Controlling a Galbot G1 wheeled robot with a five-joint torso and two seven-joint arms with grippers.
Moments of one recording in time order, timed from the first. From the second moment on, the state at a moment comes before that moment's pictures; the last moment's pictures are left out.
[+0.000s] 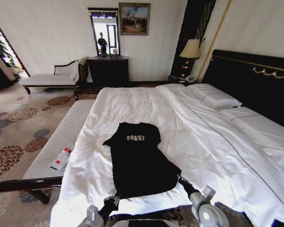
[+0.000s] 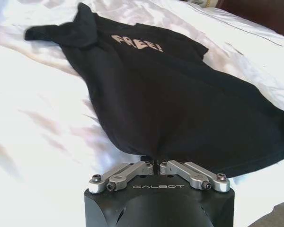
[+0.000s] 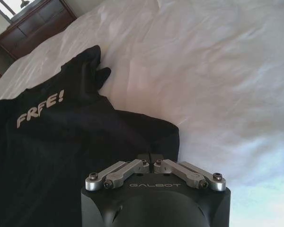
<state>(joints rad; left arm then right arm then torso) 1.87 -0.96 -0.25 -2.08 -0.54 0.09 -0.09 -1.76 1.26 0.60 2.00 0.92 -0.28 0.13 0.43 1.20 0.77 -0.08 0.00</state>
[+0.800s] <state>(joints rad) 2.18 -0.95 -0.48 -2.16 -0.53 0.00 -0.09 -1.93 1.27 0.55 2.14 0.67 -0.44 0.23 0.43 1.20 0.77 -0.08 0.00</state>
